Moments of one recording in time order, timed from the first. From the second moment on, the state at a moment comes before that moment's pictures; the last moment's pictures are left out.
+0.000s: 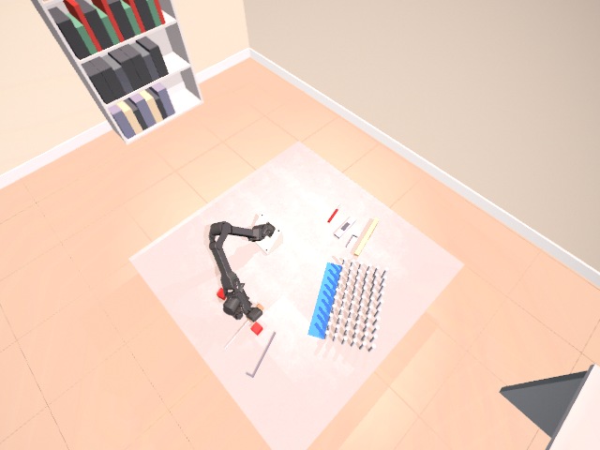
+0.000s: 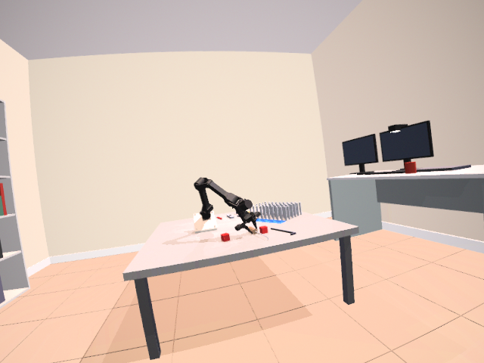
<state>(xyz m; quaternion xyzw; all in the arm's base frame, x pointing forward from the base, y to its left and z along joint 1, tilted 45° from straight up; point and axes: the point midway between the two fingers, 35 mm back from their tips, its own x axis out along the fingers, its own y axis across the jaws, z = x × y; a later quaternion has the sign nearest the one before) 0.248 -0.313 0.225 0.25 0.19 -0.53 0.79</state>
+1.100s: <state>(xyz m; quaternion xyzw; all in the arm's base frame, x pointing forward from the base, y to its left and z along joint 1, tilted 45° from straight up) 0.249 -0.294 0.233 0.26 0.19 -0.53 0.79</state>
